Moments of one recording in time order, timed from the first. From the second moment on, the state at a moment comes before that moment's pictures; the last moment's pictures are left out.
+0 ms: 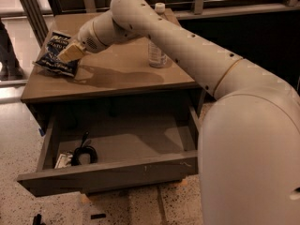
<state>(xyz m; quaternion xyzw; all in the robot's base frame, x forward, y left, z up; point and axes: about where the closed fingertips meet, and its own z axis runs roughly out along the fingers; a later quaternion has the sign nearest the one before) 0.711 0.238 0.896 -0.56 0.65 0.28 0.43</state>
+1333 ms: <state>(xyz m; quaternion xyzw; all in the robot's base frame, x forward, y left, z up) 0.710 0.264 0.870 -0.59 0.65 0.29 0.39</state>
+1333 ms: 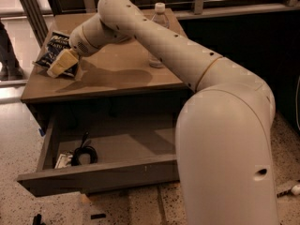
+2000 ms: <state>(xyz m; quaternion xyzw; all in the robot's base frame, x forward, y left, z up) 0.713 0.279 0.848 -0.61 0.65 0.26 0.37</state>
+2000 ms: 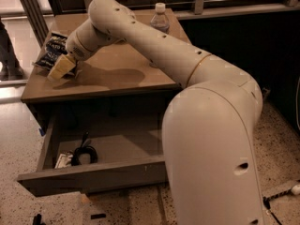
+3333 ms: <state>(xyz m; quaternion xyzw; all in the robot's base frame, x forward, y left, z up) 0.712 0.279 0.838 -0.61 0.65 0.24 0.37</state>
